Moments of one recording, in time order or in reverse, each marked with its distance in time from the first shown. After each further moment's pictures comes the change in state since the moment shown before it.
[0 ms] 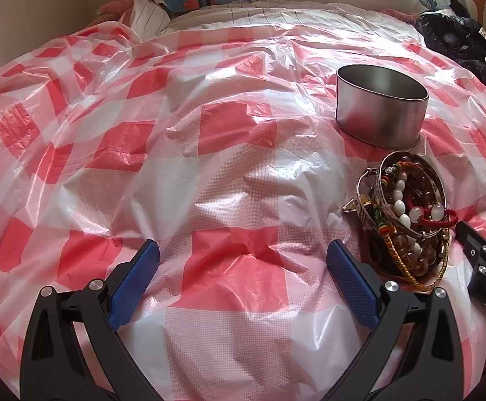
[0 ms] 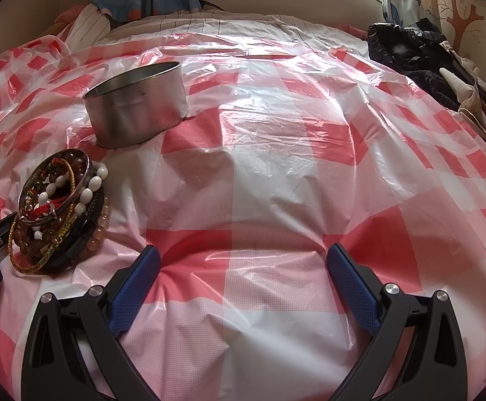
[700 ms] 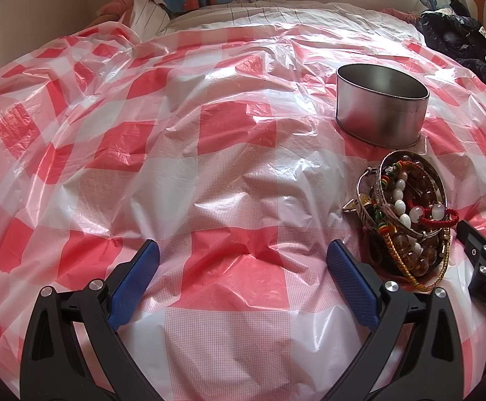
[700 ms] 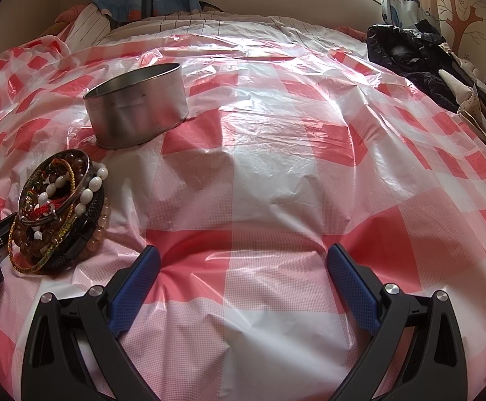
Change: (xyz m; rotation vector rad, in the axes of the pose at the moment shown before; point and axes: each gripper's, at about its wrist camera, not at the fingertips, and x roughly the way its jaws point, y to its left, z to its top) left arm 0.001 0.000 -0.001 0.001 -0.002 0.000; right arm -0.001 0.000 0.000 0.000 0.000 0.001
